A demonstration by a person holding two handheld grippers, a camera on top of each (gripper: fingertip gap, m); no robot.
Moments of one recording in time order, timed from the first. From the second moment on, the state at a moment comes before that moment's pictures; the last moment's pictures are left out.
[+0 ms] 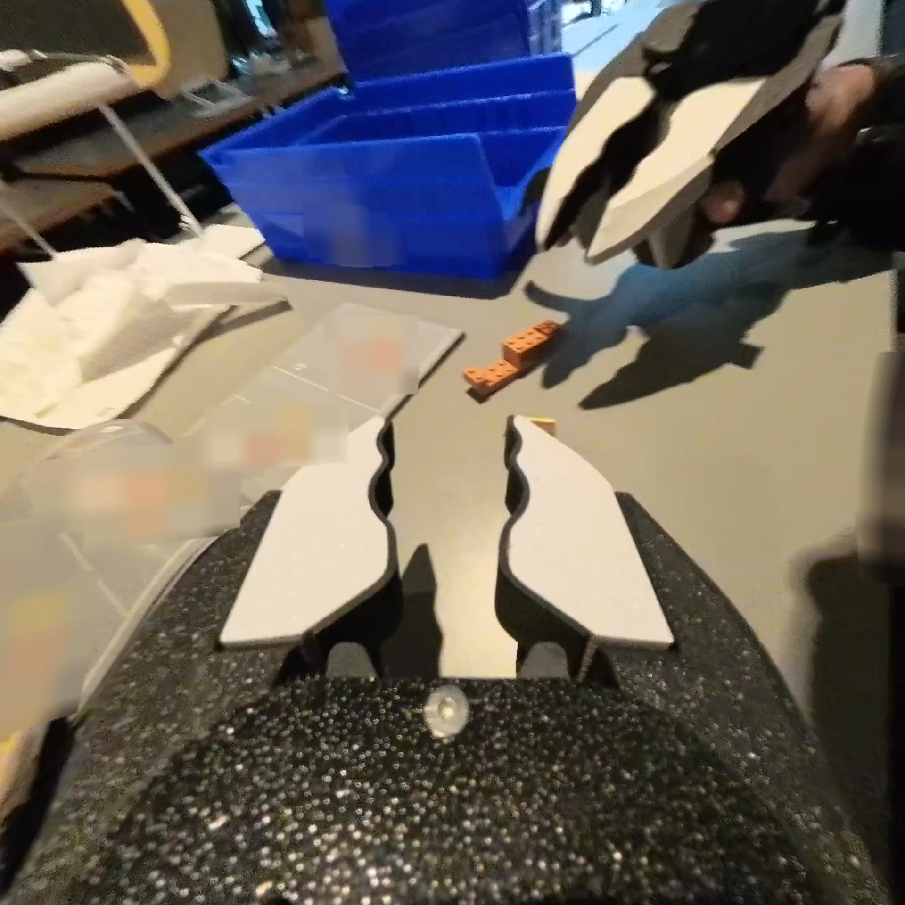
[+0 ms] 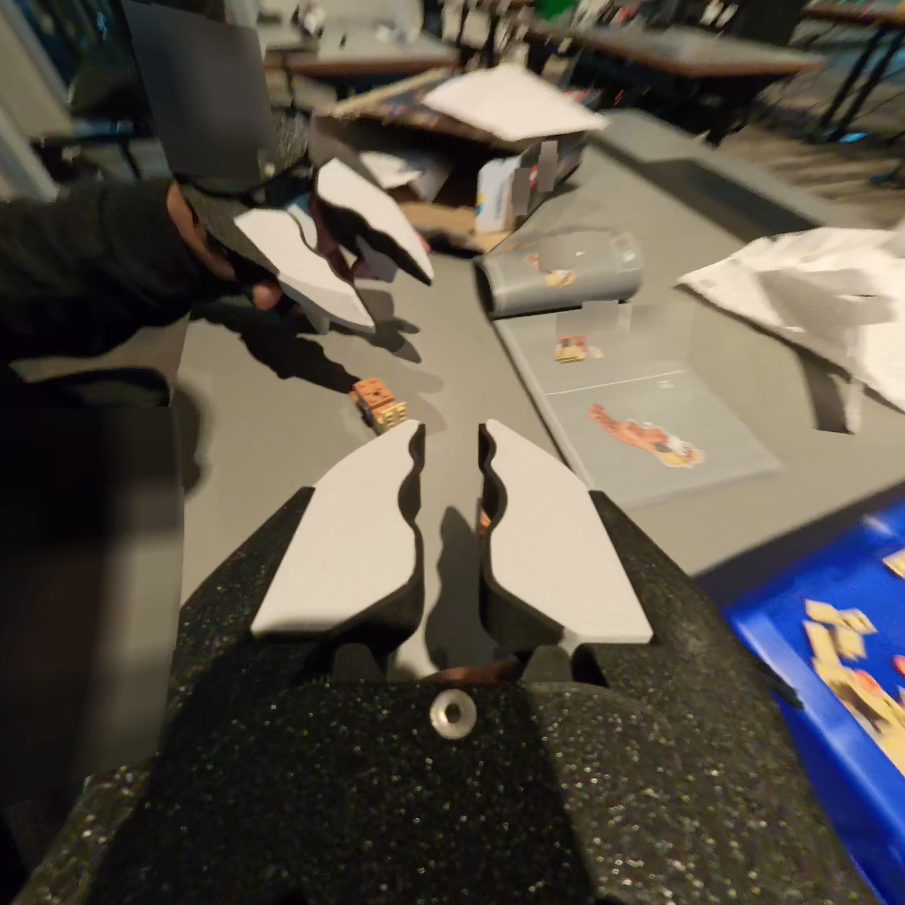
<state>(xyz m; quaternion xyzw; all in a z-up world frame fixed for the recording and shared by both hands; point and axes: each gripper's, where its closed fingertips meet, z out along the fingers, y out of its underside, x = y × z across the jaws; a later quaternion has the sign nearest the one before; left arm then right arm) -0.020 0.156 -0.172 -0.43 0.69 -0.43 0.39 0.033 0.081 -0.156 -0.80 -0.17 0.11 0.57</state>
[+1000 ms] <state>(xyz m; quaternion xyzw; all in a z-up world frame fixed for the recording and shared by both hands) 0.042 0.162 -0.153 -0.37 0.66 -0.48 0.44 0.126 0.029 -0.157 -0.77 -0.01 0.09 0.63</state>
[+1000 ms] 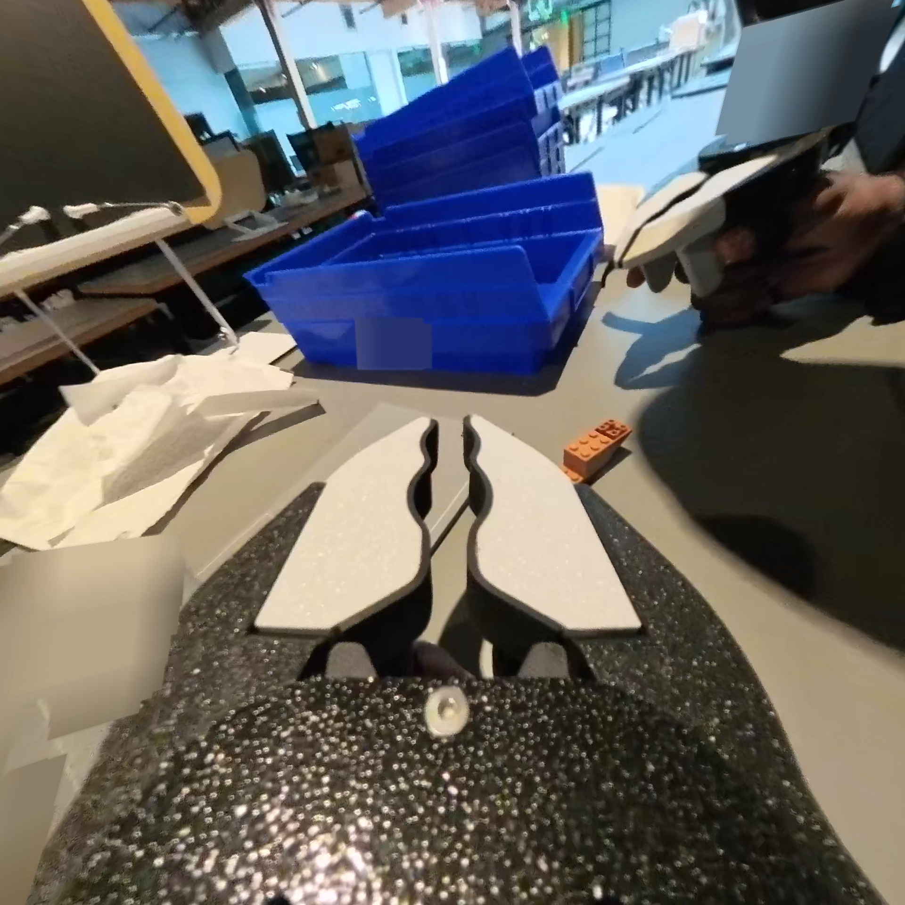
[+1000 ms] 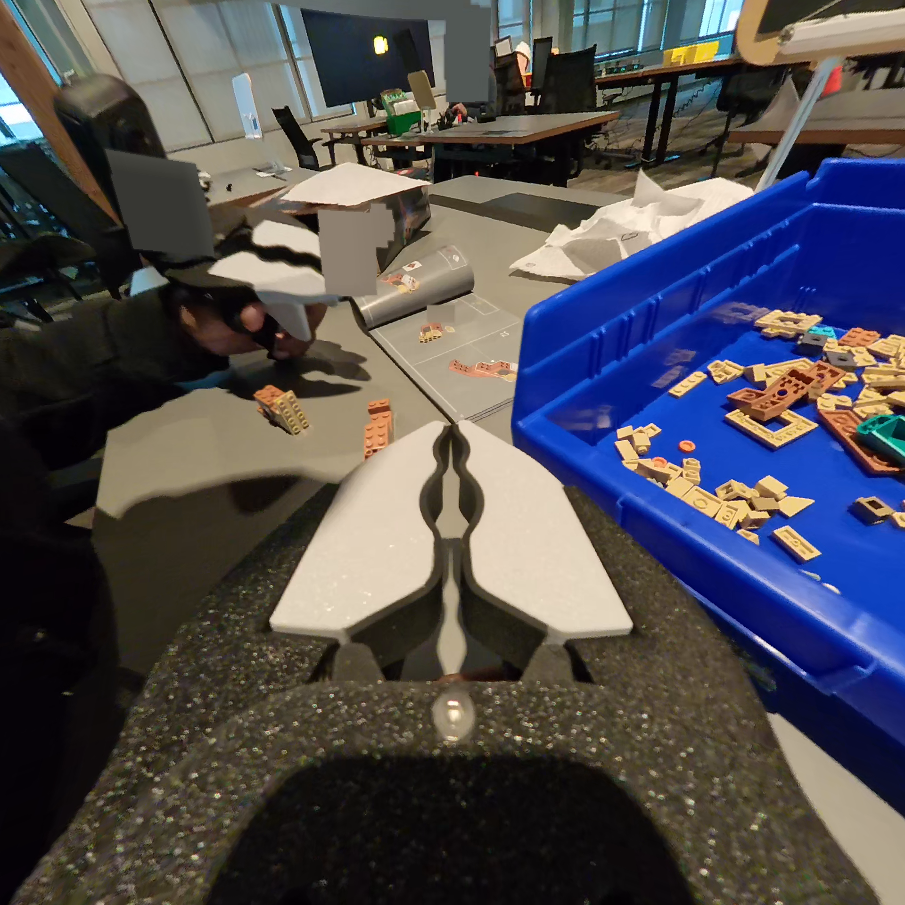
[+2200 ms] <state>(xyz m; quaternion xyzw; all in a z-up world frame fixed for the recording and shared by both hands) 0.056 0.138 -0.171 -0.36 0.70 -0.46 0.40 0.294 0.053 -0.168 -0.81 -0.57 -0.10 0.12</state>
